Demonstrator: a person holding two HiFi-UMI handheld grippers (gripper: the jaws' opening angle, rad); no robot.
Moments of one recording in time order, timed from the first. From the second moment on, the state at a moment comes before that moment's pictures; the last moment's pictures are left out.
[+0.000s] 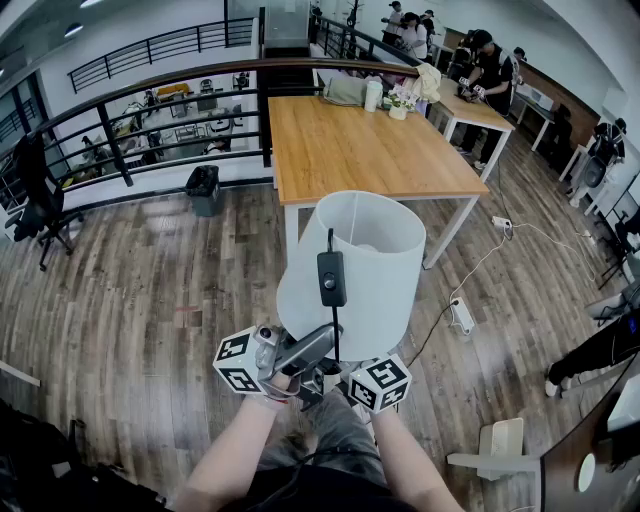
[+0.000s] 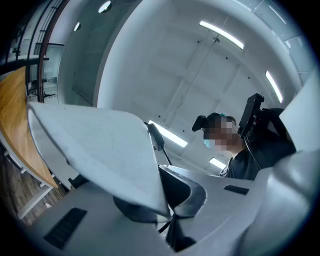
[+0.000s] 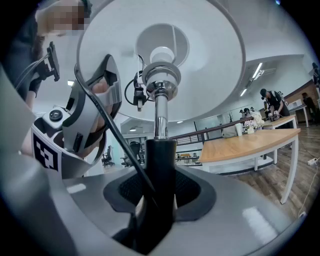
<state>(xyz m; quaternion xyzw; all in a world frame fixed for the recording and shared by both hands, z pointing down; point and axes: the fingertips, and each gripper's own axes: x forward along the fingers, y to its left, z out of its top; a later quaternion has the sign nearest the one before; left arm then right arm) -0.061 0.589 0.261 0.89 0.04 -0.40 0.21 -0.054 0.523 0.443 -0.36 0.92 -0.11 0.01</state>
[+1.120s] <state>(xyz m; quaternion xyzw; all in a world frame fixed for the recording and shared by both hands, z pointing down) 0.037 0.311 0.272 0.88 0.00 -0.41 0.22 0.042 0.256 0.458 -0.34 0.93 -0.13 0.00</state>
